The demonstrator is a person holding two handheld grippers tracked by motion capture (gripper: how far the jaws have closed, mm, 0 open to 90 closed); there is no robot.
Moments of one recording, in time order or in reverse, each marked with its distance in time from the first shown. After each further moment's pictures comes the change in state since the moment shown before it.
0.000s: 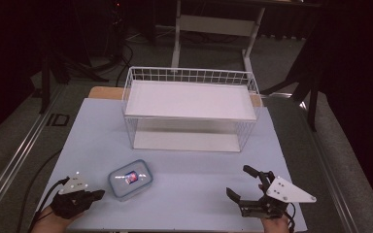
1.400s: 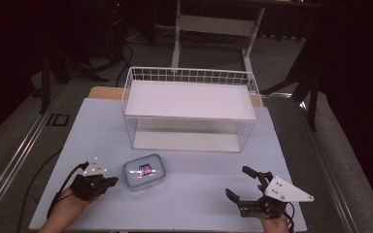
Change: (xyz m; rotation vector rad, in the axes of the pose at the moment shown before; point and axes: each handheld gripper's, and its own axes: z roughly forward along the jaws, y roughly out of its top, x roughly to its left) left arm 0.004 0.041 0.029 0.043 0.023 0.032; right arm -0.001 -0.003 0.002 0.025 0.004 0.003
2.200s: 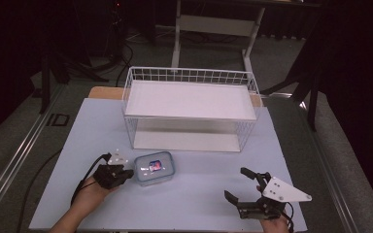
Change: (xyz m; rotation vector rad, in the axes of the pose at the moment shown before) left arm -0.011 0.043 0.051 0.037 -0.022 0.041; right arm 0.002 -0.001 0.002 0.021 0.025 -0.010
